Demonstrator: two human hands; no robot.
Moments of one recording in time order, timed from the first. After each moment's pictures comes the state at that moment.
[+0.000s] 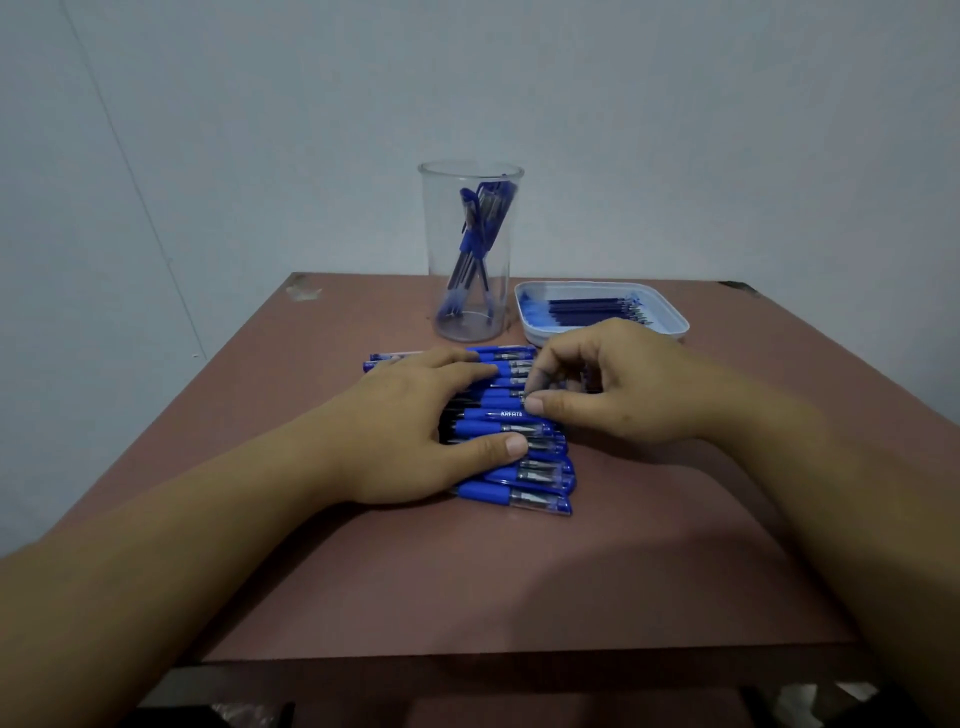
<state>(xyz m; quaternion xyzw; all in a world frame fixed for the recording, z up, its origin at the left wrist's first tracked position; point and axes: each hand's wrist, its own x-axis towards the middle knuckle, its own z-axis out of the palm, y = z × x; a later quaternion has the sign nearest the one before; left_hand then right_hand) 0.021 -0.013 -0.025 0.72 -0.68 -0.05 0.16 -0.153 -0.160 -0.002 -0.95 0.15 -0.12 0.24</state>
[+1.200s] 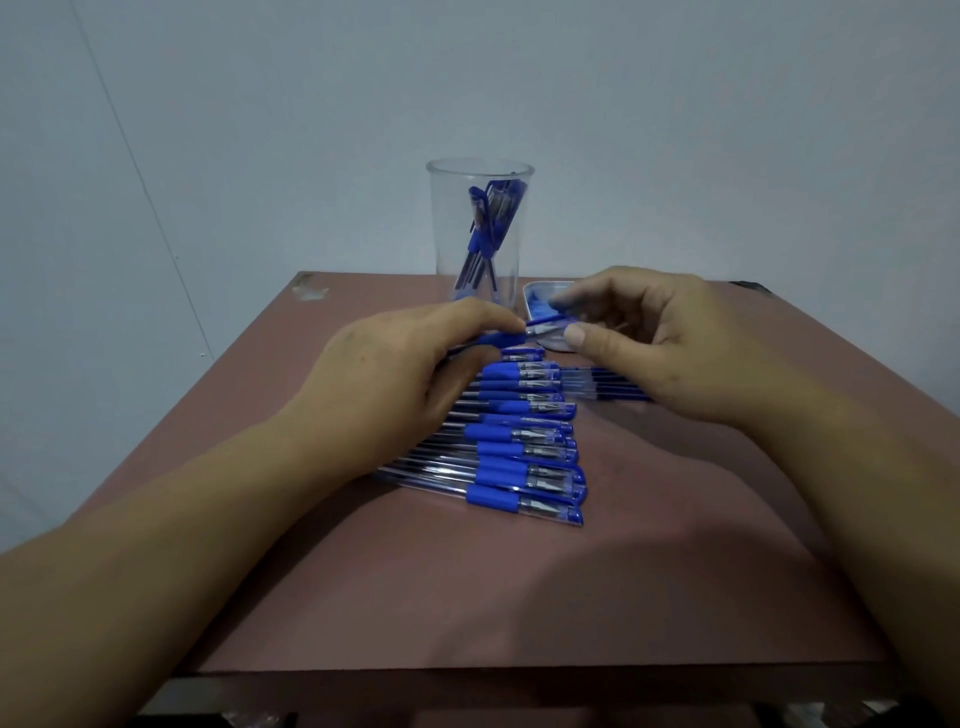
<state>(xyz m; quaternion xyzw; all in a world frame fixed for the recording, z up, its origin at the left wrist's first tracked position) 0.032 -0.020 -0.023 0.61 -0.69 0.20 0.33 -0.158 -0.163 0.004 -0.88 0.14 -0.31 0.32</state>
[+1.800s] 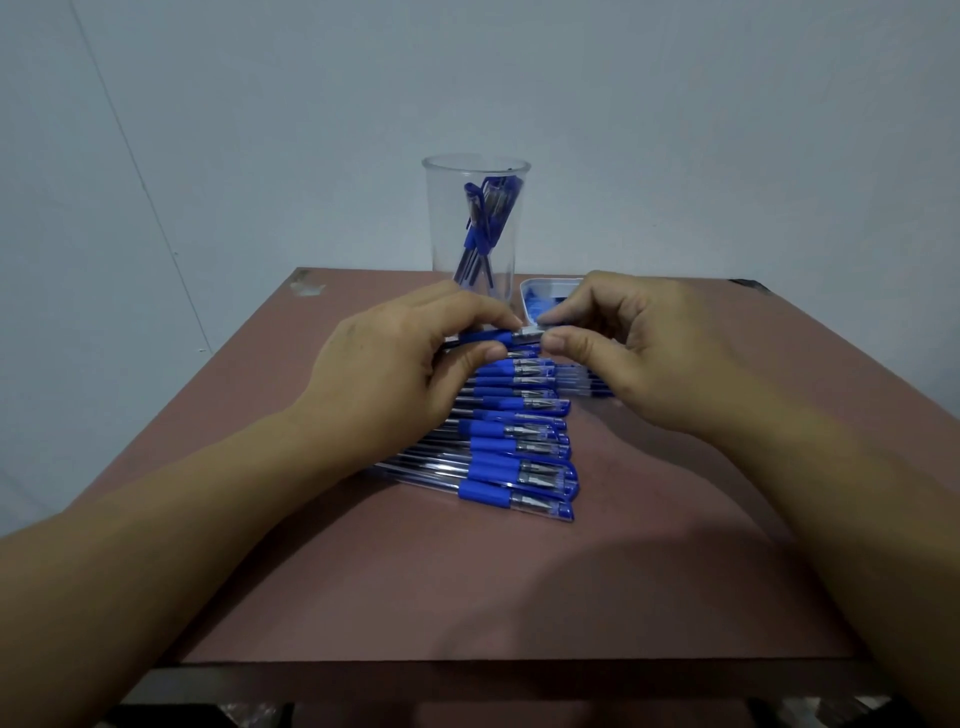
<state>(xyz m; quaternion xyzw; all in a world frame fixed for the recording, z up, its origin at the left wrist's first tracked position) 0.031 -0.028 -0.026 0.61 -0.67 0.19 0.38 -0.149 -0.157 -0.001 -0.90 0.09 -0.35 0.25</state>
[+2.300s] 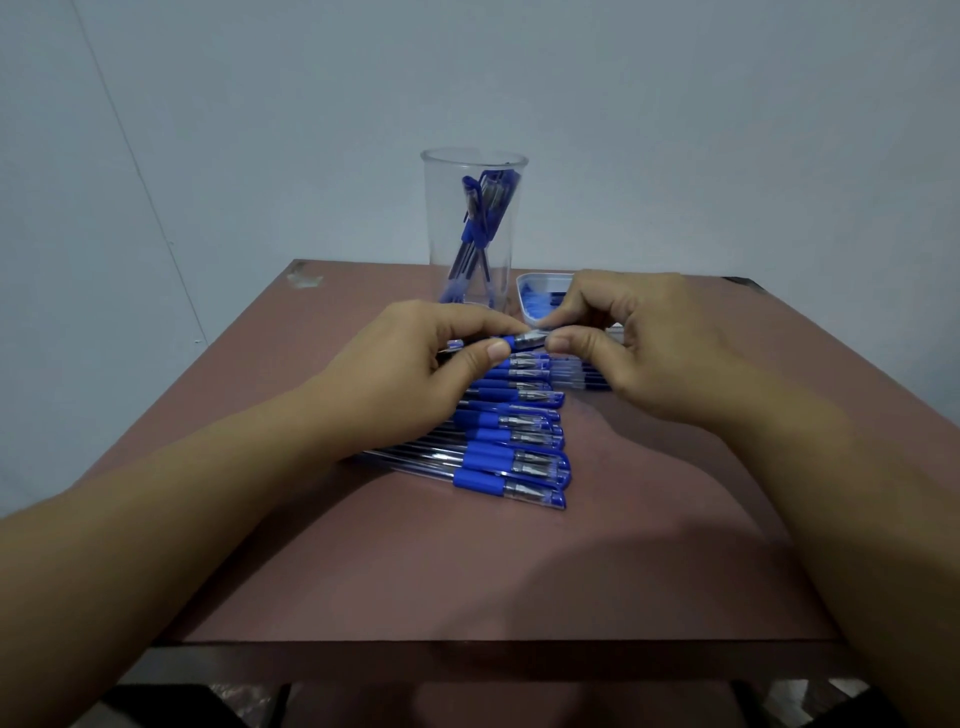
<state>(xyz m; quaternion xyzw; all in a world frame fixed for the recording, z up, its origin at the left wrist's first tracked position) 0.024 -0.031 -0.022 0.62 -0.67 -0.03 0.40 -0.154 -0.161 0.002 -0.93 0.08 -0.33 0.15</state>
